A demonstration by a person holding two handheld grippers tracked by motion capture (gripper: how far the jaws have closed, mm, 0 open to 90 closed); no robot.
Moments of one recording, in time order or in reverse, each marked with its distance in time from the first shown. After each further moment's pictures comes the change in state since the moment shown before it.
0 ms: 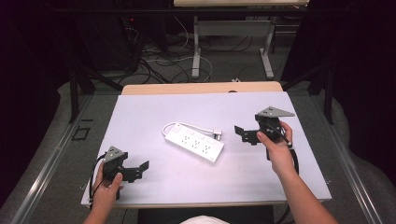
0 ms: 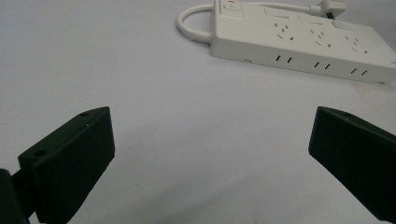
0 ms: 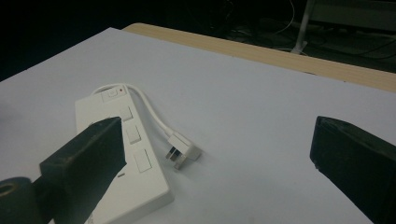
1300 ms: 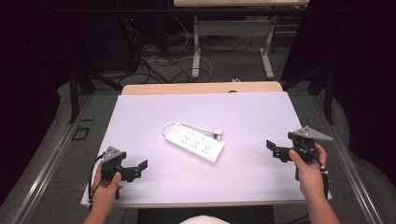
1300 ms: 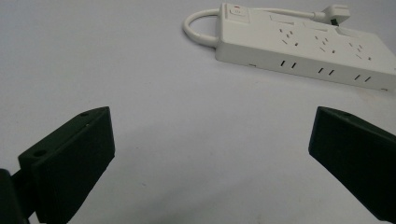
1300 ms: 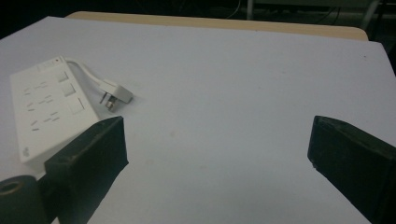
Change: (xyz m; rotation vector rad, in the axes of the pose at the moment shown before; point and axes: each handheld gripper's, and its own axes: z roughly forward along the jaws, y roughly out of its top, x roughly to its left) left arm 0.003 0.000 -0.003 -0.003 0.007 -0.015; right arm -0.049 -0.063 -0.069 0.036 -0.167 0.096
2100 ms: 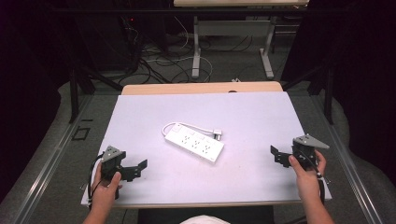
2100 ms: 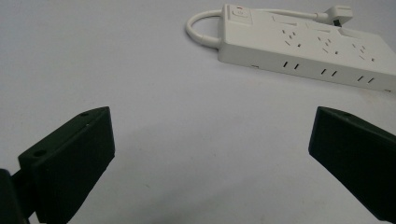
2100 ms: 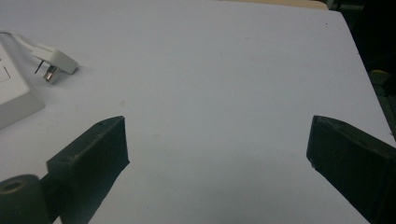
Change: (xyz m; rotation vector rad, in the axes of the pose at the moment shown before) left arm 0.002 0.002 0.000 0.006 0.003 0.006; right arm -0.013 -0.032 0.013 0.008 -0.114 0.010
